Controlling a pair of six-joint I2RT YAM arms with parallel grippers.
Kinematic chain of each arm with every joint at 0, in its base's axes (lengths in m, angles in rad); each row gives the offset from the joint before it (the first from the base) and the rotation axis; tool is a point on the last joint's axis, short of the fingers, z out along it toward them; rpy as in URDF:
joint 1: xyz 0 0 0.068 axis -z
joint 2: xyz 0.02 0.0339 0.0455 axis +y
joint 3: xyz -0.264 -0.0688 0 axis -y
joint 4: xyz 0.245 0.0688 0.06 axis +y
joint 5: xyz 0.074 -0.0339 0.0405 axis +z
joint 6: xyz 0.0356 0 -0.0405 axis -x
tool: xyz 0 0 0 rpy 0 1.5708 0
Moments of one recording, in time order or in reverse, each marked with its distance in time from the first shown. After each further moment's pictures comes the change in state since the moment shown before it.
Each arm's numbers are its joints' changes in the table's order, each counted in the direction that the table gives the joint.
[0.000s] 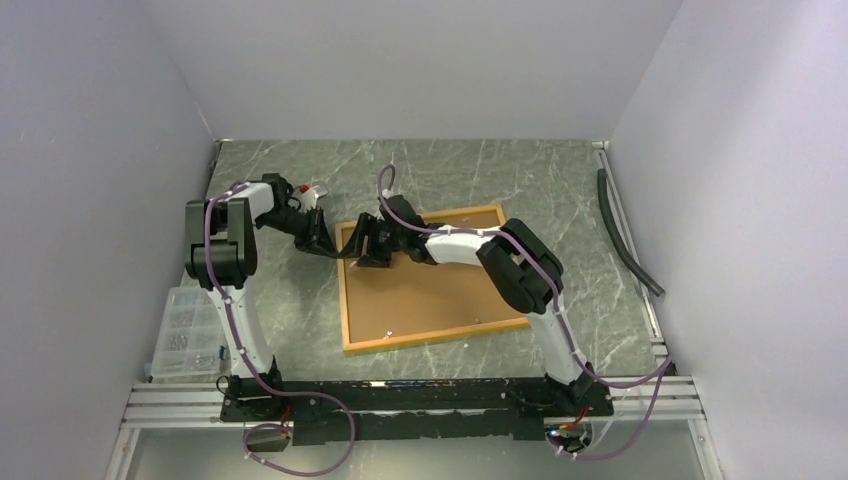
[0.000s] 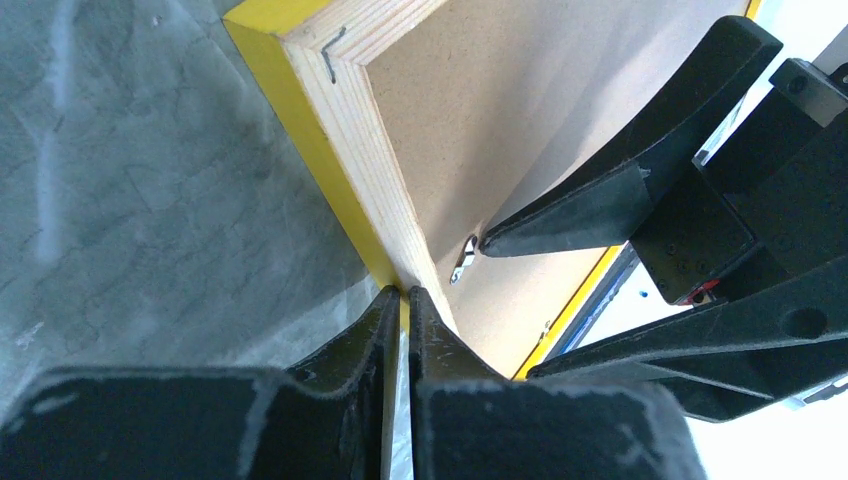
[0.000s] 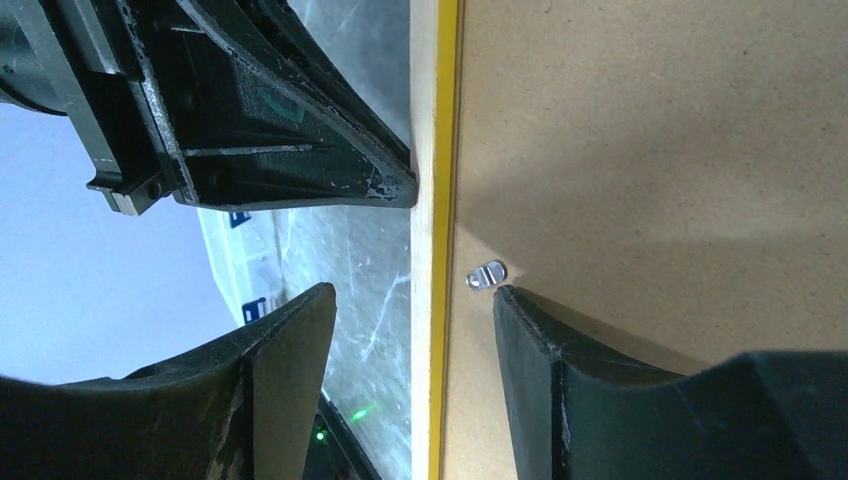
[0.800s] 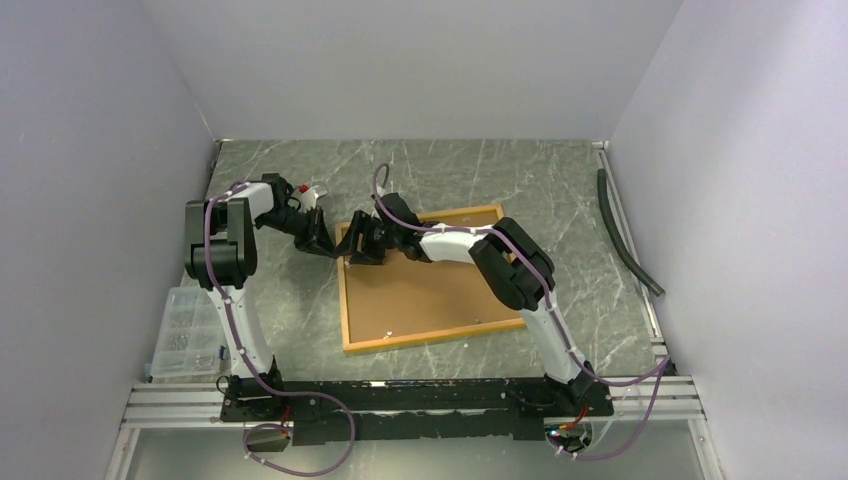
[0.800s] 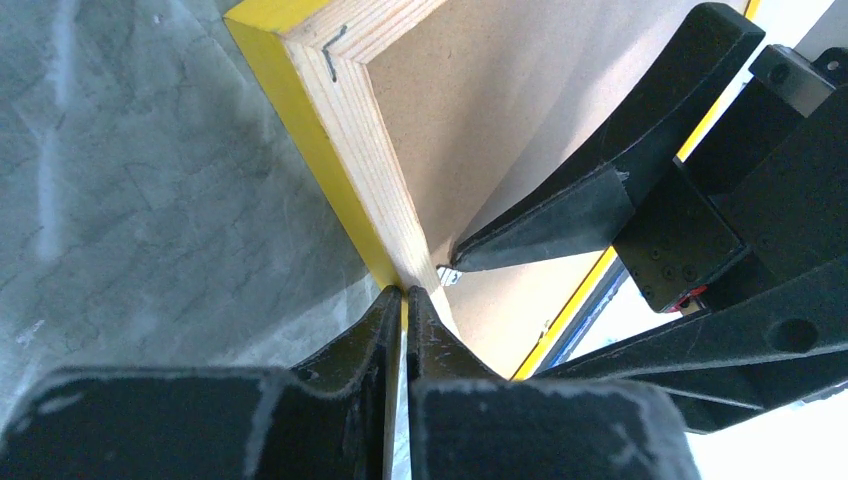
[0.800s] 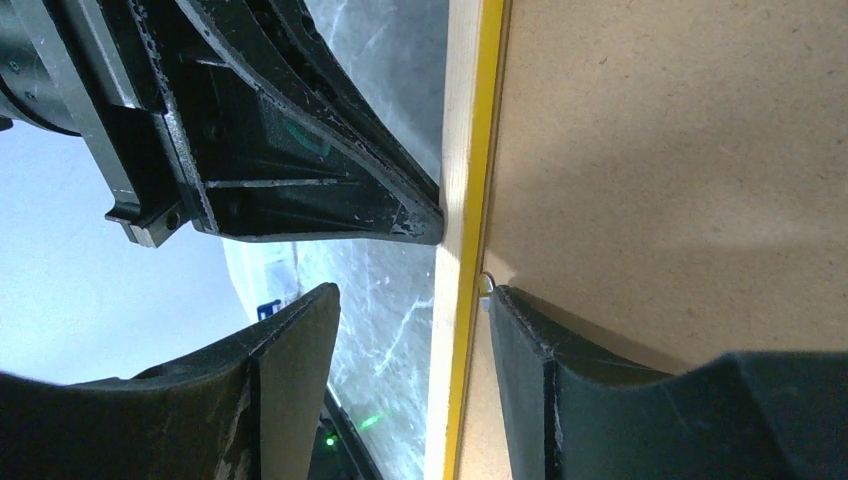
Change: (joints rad) left arm -0.002 0.000 0.000 0.001 0.000 0.000; right arm 0.000 0.067 0.075 -0.028 0.045 -0.013
